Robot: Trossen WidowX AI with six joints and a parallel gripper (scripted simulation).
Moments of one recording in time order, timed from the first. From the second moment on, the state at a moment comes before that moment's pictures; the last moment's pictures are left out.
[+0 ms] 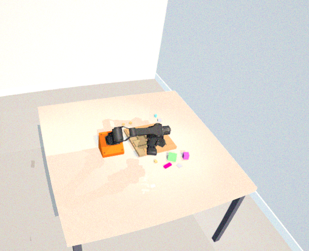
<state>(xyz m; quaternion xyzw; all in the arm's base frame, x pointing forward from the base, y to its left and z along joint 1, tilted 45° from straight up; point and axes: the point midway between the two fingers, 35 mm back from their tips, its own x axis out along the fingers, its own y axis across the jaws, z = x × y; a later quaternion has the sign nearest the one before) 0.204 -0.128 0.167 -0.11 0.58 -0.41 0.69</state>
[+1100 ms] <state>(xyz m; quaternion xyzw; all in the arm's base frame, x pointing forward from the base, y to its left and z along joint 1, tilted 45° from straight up) 0.204 -0.167 0.130 -0.11 0.58 -0.41 0.69</state>
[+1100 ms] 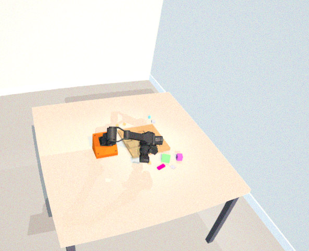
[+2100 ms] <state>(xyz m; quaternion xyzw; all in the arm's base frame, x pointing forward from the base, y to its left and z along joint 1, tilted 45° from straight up) 0.197 -0.190 0.111 -0.12 0.58 -0.42 0.69</state>
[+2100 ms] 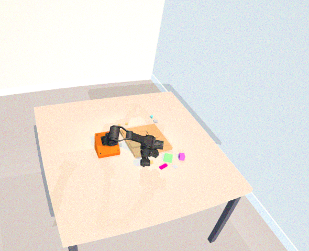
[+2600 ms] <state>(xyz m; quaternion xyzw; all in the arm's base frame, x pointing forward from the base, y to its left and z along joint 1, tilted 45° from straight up) 0.200 -0.171 0.124 -0.12 0.59 -0.41 0.69</state>
